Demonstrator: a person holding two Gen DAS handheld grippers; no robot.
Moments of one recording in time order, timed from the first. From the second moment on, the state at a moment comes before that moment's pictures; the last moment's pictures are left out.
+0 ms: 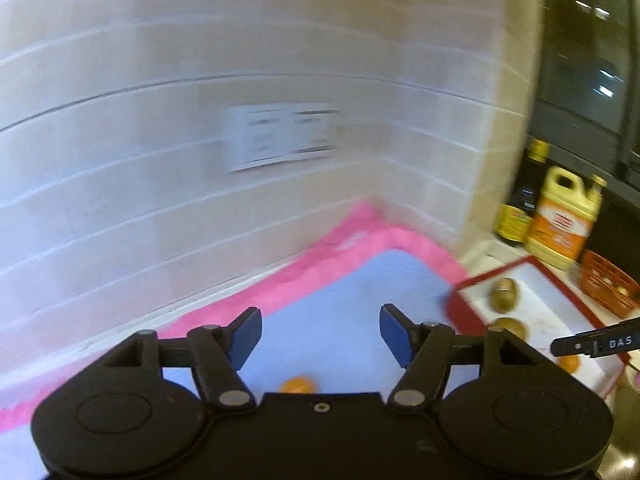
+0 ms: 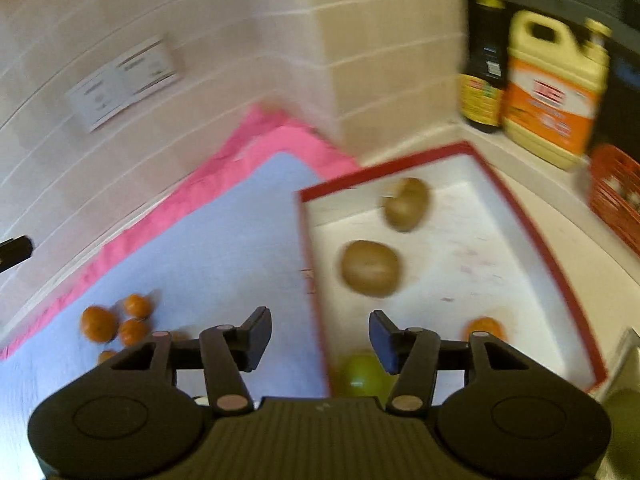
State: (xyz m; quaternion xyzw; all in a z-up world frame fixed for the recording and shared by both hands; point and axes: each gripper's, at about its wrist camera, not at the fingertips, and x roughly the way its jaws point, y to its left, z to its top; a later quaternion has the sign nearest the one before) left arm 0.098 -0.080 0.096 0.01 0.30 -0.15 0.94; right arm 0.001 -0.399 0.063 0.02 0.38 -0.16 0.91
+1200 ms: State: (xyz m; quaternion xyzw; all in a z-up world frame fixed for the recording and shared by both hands) left arm 0.172 0.008 -0.035 -0.10 0.46 -0.14 0.87; right arm 0.131 -0.287 -0.058 -0.03 0.53 -0.07 0.84
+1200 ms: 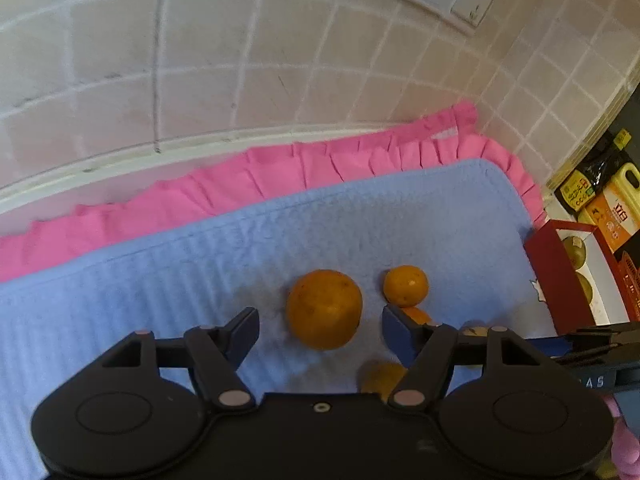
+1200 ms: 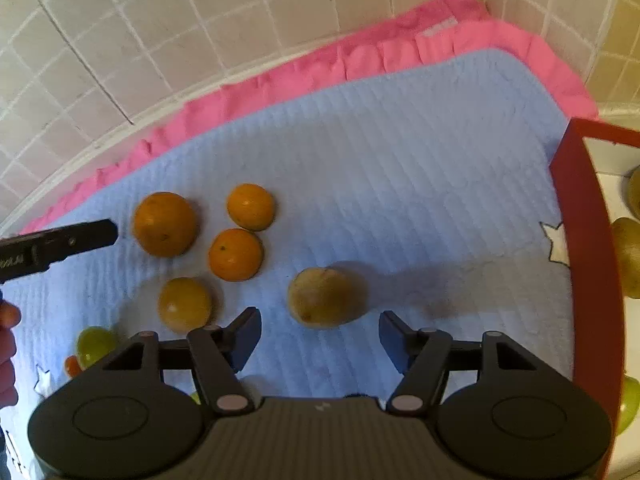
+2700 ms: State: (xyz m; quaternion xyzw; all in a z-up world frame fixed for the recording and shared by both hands) left arm 0.166 -0.040 -0.003 -0.05 0.43 -0.15 0.89; right arm 0.086 -0.289 -0.016 -0.02 0.45 -0.06 0.89
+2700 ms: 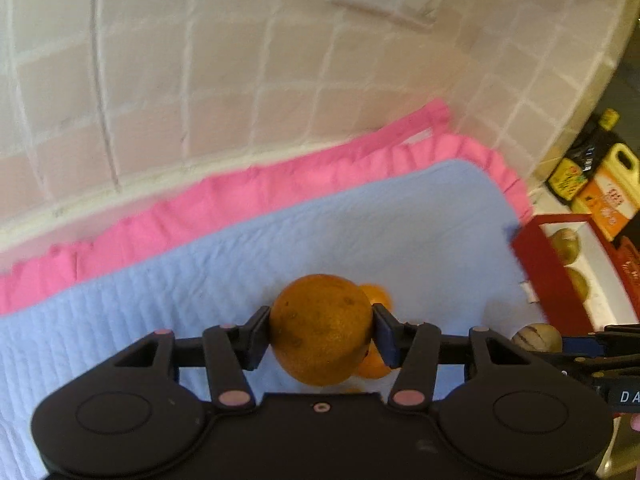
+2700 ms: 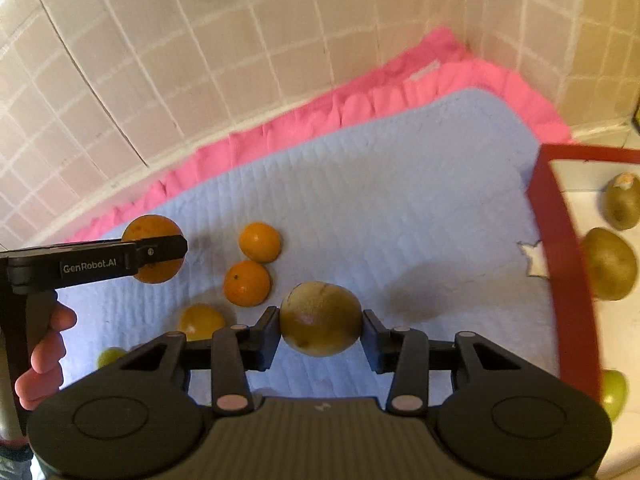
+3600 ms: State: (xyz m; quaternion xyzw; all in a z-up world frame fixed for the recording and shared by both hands) left arm 0.191 -0.421 0.006 0.06 0.40 -0.44 0.80; right arm -0.050 -0.516 0.051 0.08 0.39 -0.24 0.88
